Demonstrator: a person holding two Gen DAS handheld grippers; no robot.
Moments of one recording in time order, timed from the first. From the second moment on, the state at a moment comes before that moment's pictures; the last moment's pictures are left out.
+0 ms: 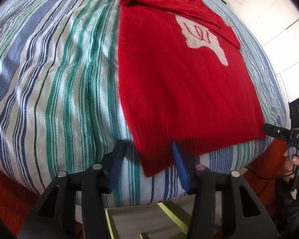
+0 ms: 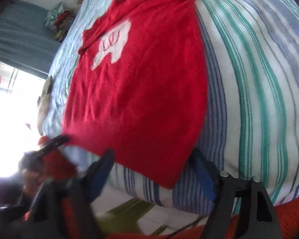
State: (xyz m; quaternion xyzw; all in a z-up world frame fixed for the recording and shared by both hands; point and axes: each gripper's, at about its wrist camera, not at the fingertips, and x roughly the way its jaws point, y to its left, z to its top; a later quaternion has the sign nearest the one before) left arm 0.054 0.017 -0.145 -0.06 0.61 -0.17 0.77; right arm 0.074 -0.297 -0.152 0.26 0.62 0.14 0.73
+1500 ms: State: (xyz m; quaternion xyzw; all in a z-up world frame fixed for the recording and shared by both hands) left arm 0.465 0.026 -0.112 -0.28 0.53 -0.02 0.80; right arm 0.432 -0.401 -0.178 0.43 0.44 0.03 0.78
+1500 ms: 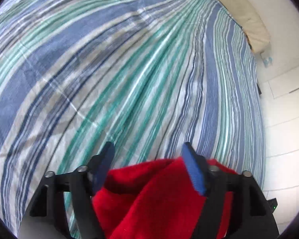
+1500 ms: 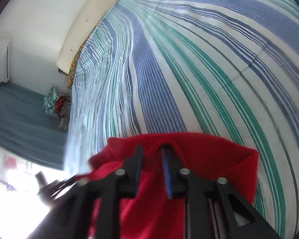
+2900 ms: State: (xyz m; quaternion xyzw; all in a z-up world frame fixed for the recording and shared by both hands) left arm 0.175 0.019 -0.132 0.00 0.52 0.02 0.85; right arm 0.166 -0.309 -0.131 0.18 0.48 0.05 0.86
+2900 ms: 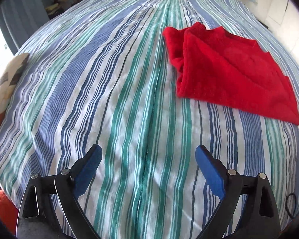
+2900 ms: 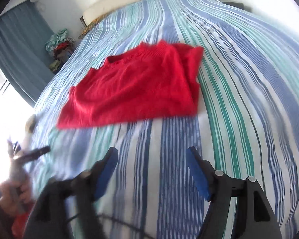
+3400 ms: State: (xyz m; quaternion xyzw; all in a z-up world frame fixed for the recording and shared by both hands) left arm 0.158 0.038 -0.175 -0.01 0.54 0.02 0.84; right arm 0.127 -0.307 -0.159 0.19 0.49 0.02 0.85
